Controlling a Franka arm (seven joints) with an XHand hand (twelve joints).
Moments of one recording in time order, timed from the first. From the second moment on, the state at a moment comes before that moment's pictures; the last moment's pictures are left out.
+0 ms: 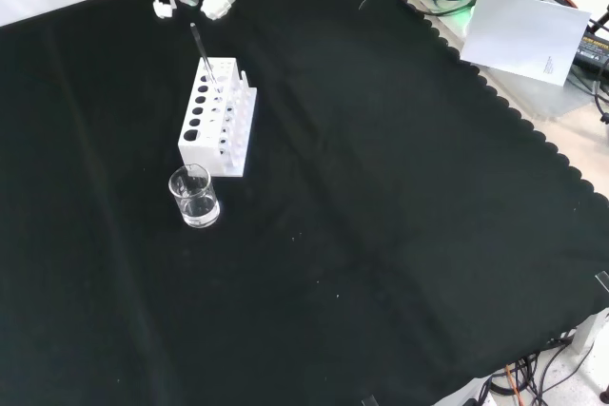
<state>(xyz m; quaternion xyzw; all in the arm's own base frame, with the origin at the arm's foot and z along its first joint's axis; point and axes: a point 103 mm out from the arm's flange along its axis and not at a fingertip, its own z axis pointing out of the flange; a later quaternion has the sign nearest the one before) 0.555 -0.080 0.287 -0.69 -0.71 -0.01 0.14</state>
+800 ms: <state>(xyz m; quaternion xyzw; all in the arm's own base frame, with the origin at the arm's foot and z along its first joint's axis) 0.557 -0.089 0.240 -0.69 -0.71 -0.01 0.16</state>
